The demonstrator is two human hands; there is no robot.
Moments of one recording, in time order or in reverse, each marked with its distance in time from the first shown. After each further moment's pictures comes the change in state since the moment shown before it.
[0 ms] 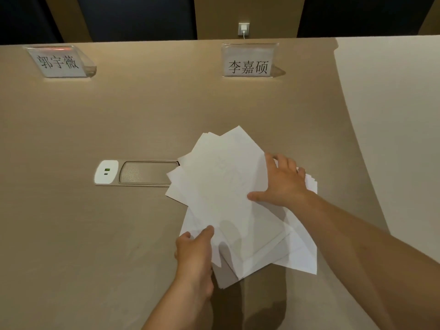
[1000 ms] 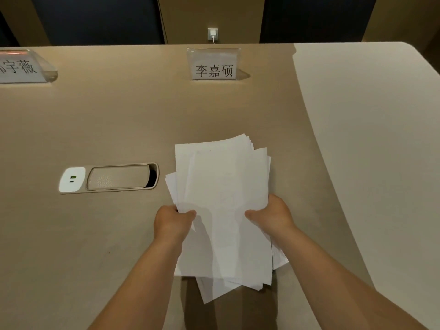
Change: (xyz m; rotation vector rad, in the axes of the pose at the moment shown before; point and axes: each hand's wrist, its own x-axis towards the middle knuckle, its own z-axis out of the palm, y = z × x) left_hand 0.010 0.038 0.028 0.470 0.004 0.358; right_hand -0.087 0.030 0.030 1.025 0.023 0.437
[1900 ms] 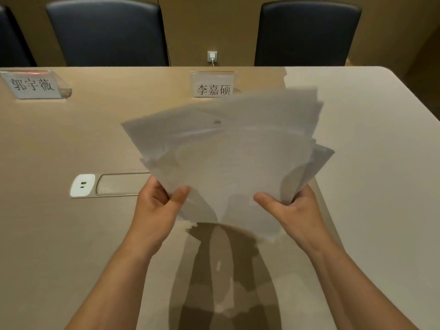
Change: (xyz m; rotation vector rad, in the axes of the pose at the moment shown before) left_hand -0.060 0.042 -0.053 -0.401 -0.215 0.712; right_hand -0.090 -0.055 -0.068 0.367 0.008 -0.508
